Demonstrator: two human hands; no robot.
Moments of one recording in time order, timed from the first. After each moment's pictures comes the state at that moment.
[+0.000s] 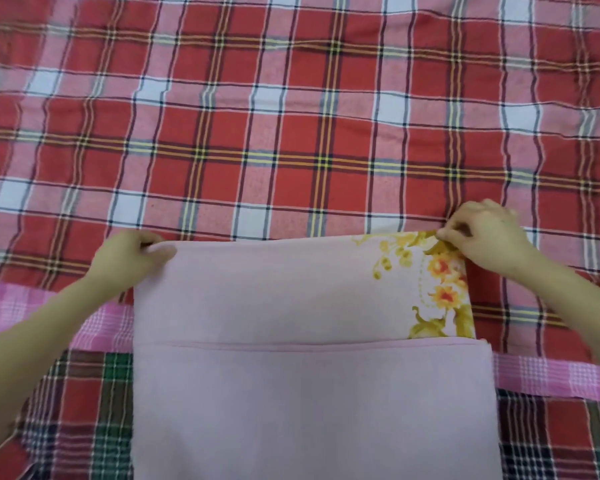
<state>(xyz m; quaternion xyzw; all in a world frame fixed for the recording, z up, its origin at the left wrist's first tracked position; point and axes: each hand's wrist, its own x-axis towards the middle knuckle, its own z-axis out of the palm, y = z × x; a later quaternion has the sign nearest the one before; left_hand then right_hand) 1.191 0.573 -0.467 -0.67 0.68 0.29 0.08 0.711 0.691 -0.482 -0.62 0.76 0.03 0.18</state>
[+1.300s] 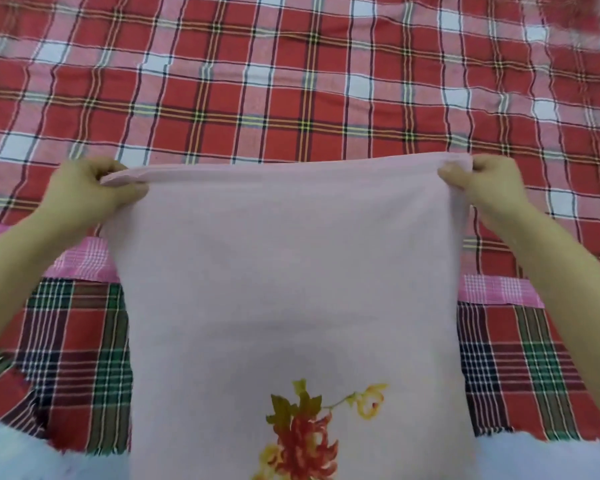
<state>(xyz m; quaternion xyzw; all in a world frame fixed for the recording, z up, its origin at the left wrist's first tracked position) 1.214 0.627 -0.384 -0.67 0.64 0.35 -0.14 0.752 0.754 -0.399 -0.32 0.80 -0.37 0.34</state>
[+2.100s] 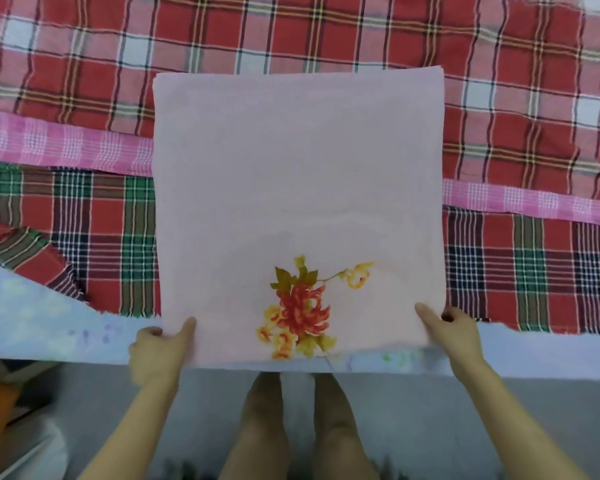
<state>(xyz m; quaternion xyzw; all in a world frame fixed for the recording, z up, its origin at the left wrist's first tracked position) 1.264 0.967 -0.476 -0.90 0.28 0.31 0.08 0.857 1.064 -0.469 -0.10 0.90 -0.11 0.42</state>
